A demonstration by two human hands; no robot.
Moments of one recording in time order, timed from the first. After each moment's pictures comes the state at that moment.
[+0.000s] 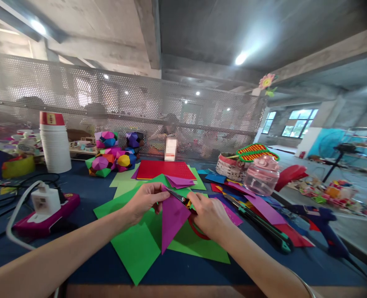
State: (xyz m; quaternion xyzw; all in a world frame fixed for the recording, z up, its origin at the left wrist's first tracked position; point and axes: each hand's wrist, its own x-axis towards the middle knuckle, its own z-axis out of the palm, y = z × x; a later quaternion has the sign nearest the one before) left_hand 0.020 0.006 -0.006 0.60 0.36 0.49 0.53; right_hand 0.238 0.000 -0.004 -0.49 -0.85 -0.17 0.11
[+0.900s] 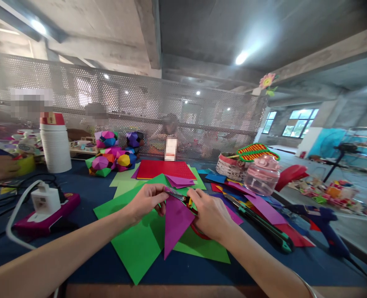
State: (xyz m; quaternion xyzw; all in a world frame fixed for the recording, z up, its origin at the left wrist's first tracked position) left_hand 0.022 0.002 -0.005 0.63 0.35 0.46 0.52; right_hand 0.239 -0.007 0.004 -0.47 -0.85 -0.15 0.16
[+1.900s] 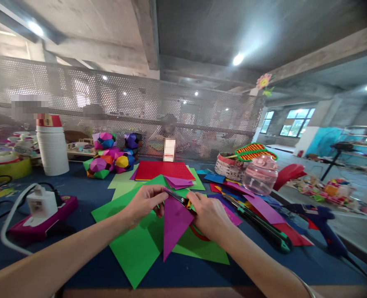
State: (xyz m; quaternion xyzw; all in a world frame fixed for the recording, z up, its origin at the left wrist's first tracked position) left_hand 0.022 -0.001 -0.005 0.63 0.35 0.47 0.52; right_hand 0.241 -0.003 -0.003 -0.48 -0.85 -0.16 0.15
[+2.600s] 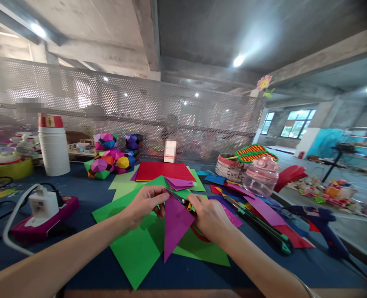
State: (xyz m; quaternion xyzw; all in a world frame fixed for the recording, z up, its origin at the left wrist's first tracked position) left_hand 0.025 -0.004 0.001 0.61 0.35 0.47 0.53; right_hand 0.240 -0.005 0.000 -0.48 -0.86 -0.12 0.15
